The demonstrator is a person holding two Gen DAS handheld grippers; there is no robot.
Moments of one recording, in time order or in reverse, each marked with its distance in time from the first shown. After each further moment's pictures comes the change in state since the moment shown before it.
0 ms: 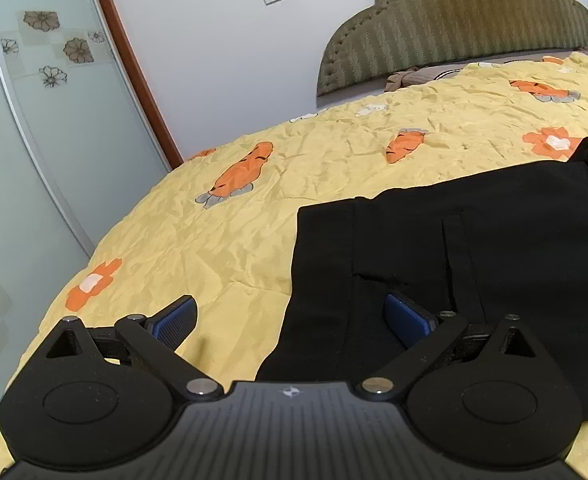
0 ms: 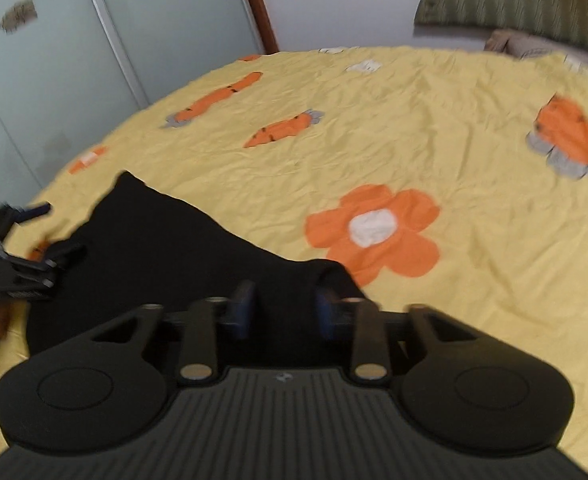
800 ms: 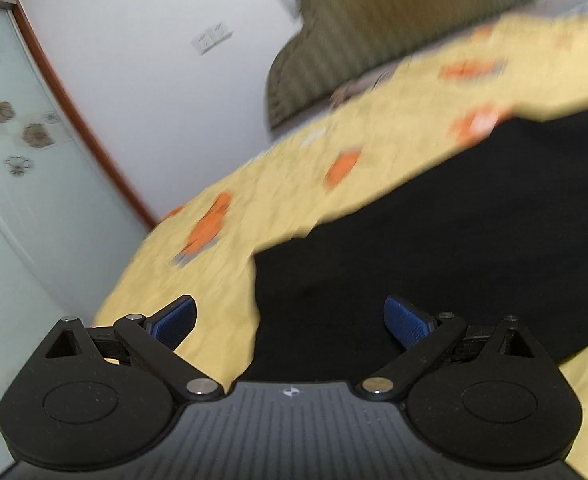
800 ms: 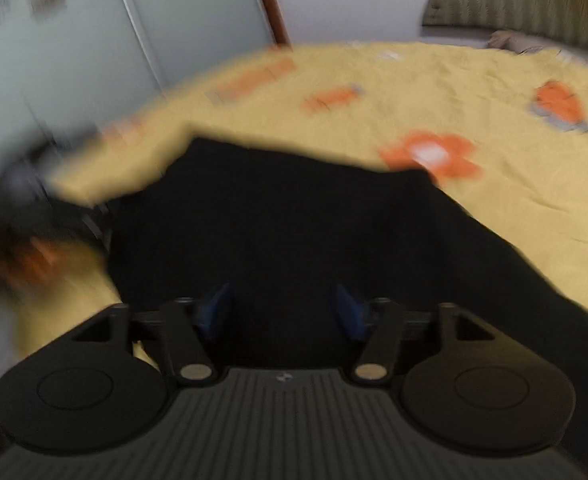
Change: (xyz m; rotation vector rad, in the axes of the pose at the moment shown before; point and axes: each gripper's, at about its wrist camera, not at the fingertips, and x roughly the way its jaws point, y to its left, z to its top) left arm -0.032 -0.032 -0.002 0.257 -0.076 -0.009; right arm -0.052 0.078 -0.084 -0.099 0.024 -0.149
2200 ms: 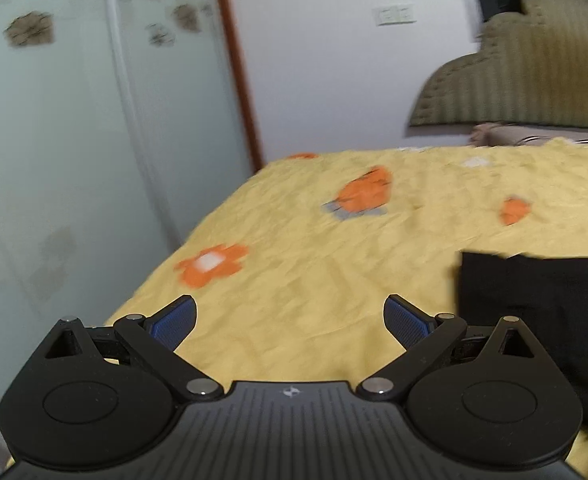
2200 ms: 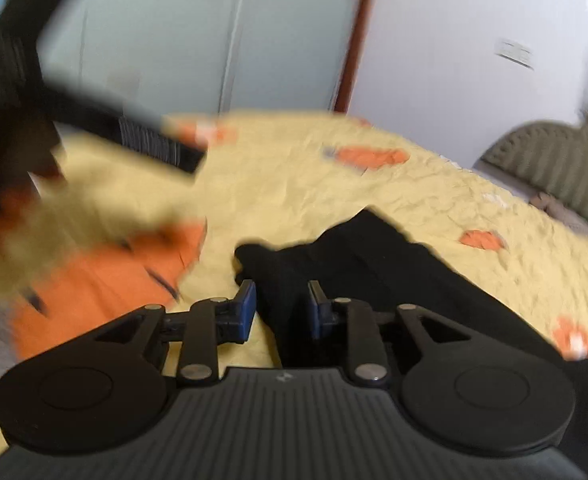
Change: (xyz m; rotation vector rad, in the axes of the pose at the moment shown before) left arm -0.007 0.141 -0.035 -0.506 0.052 0.099; right arm 0.072 0.219 0.045 -0.283 -0.271 -0.057
